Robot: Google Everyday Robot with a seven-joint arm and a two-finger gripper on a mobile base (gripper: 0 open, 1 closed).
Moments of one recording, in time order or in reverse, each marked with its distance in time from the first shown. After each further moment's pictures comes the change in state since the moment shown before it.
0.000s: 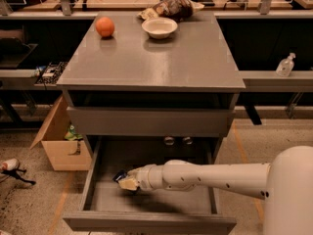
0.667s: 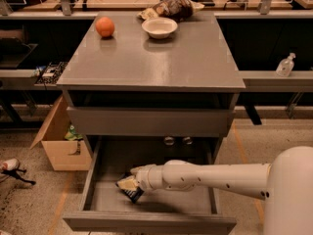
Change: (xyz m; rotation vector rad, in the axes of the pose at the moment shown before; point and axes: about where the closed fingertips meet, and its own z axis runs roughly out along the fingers) arm 0.000 0.000 -0.001 0.000 -0.003 -0.003
